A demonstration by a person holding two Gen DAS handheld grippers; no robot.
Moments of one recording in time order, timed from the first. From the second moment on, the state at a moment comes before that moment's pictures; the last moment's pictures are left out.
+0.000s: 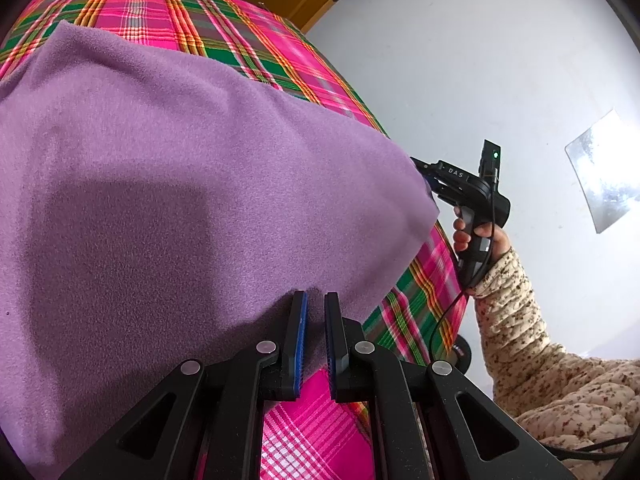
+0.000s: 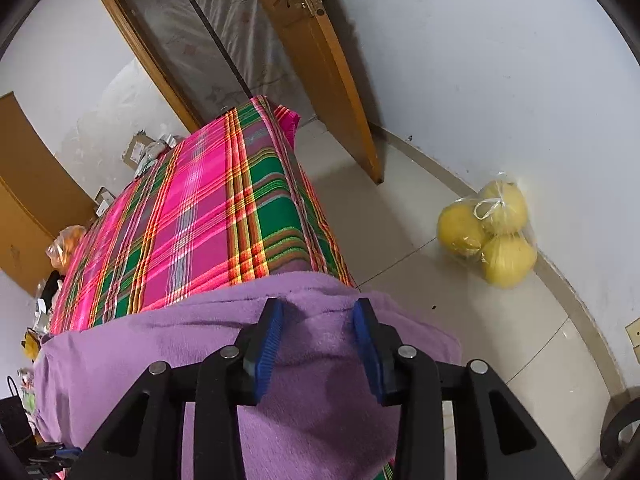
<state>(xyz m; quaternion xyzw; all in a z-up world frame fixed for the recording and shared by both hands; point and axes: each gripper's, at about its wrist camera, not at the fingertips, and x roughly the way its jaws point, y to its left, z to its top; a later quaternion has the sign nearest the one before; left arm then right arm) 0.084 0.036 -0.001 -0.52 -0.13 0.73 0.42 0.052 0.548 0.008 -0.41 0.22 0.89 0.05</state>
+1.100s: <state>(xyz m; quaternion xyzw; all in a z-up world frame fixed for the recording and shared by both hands) 0.094 0.027 -0.005 -0.52 -0.13 0.74 0.42 0.071 0.550 0.020 -0.39 0.22 0.89 0.12</state>
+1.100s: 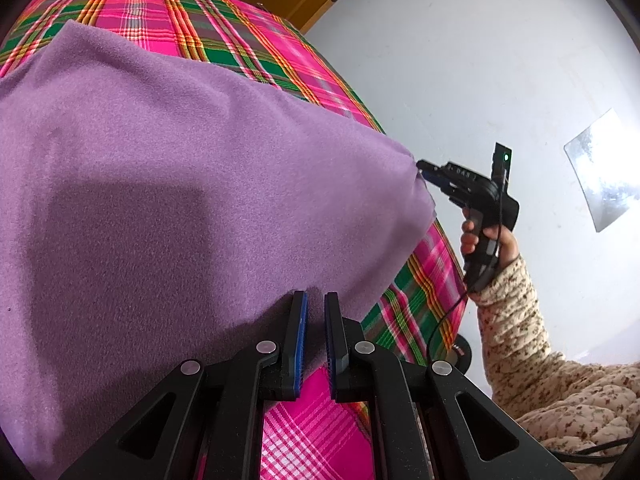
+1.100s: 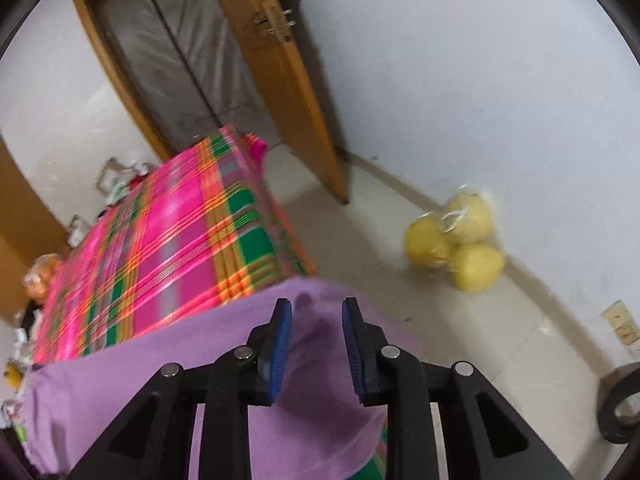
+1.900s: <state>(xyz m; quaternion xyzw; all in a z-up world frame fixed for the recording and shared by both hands) 0.107 0.015 -0.010 -0.52 -0.13 0.74 0.41 0.134 0.535 0.027 -0.33 0.25 0.89 0.17</state>
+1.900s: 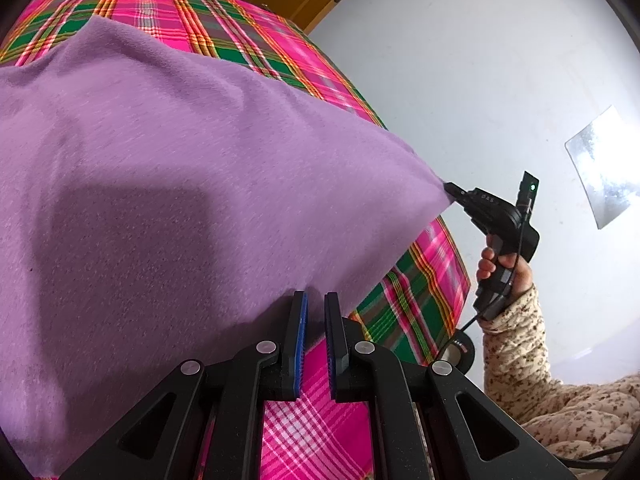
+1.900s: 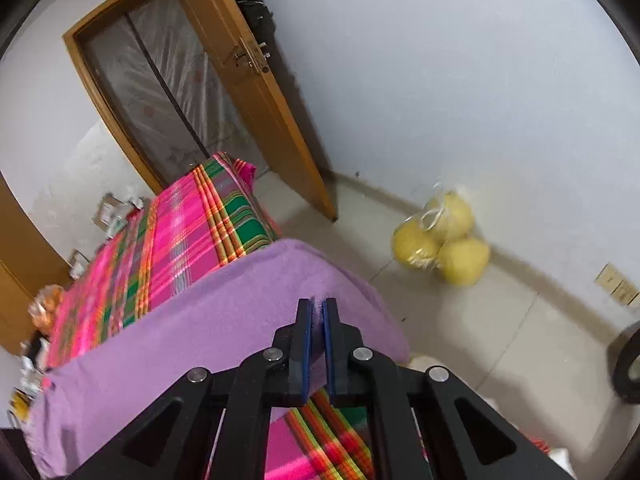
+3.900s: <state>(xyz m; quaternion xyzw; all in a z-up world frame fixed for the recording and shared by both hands) 0.030 -0.183 0.025 -0.46 -0.24 0.84 0.13 0.025 0.176 0.053 -0.38 -0.03 0.90 -0.22</state>
